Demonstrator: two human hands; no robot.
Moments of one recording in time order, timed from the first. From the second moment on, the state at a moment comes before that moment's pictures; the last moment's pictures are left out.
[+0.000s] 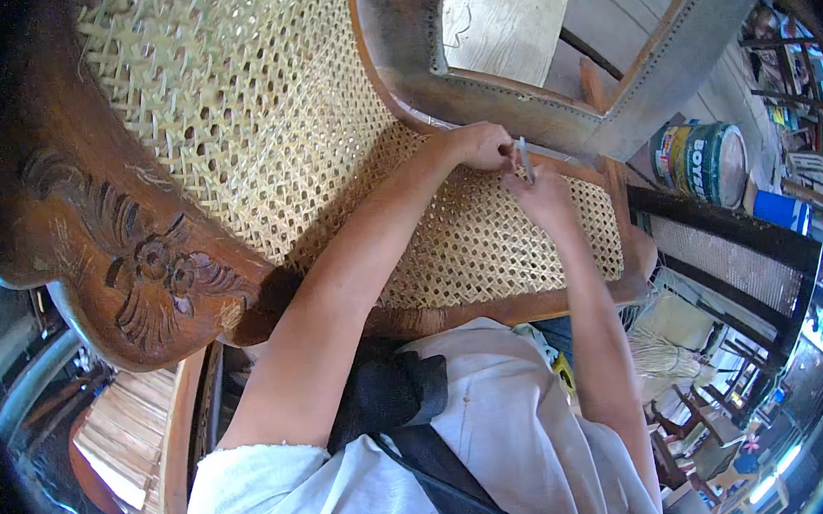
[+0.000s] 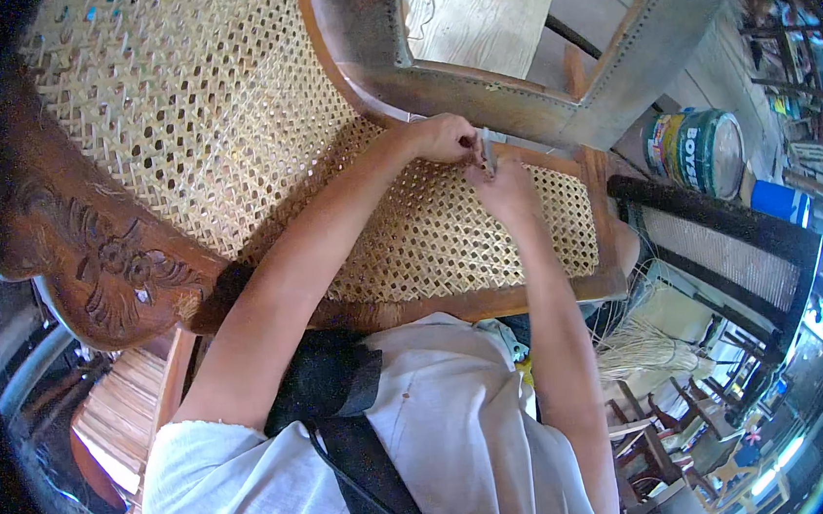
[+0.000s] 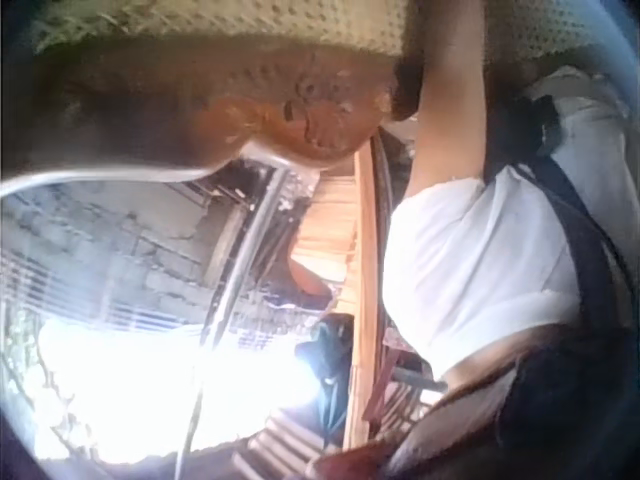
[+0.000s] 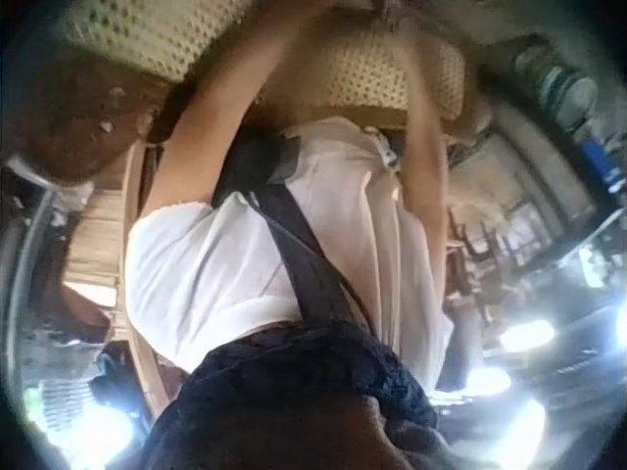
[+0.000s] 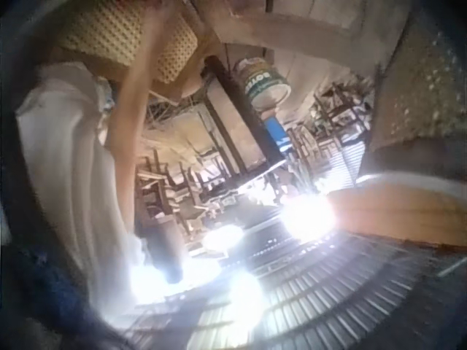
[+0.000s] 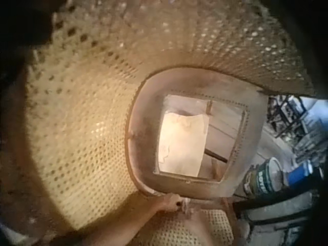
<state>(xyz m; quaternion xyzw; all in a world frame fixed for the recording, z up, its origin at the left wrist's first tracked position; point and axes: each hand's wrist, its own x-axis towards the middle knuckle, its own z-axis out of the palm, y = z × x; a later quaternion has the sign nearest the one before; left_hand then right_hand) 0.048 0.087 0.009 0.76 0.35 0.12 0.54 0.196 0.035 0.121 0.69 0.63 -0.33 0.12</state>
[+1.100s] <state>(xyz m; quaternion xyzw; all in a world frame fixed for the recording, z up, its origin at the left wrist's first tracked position) 0.036 0.061 0.040 0.82 0.35 0.13 0.43 0.279 0.001 0.165 0.69 0.41 -0.59 -0.08</state>
